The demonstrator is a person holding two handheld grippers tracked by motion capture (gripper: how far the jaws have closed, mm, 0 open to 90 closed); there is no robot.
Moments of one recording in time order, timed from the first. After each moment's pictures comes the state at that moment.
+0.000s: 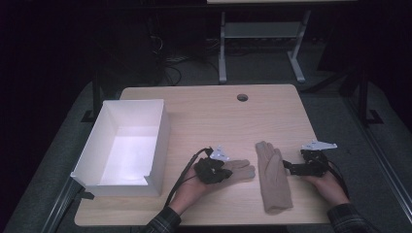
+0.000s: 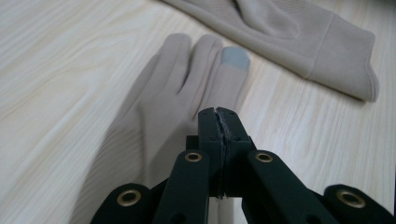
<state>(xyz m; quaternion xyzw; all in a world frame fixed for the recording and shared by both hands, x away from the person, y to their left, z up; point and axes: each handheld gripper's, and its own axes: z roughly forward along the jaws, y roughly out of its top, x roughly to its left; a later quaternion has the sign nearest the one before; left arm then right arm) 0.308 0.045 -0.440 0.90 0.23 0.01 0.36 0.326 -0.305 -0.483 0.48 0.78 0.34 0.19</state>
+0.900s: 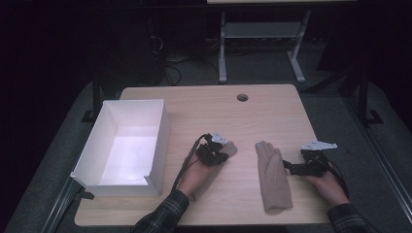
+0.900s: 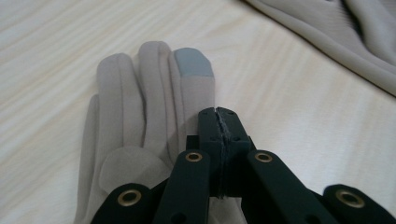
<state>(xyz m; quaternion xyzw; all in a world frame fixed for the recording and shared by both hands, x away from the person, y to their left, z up) 0.368 0.054 -0.458 0.88 0.30 0.06 0.35 0.326 -0.305 -0.483 0.48 0.78 0.34 0.19</state>
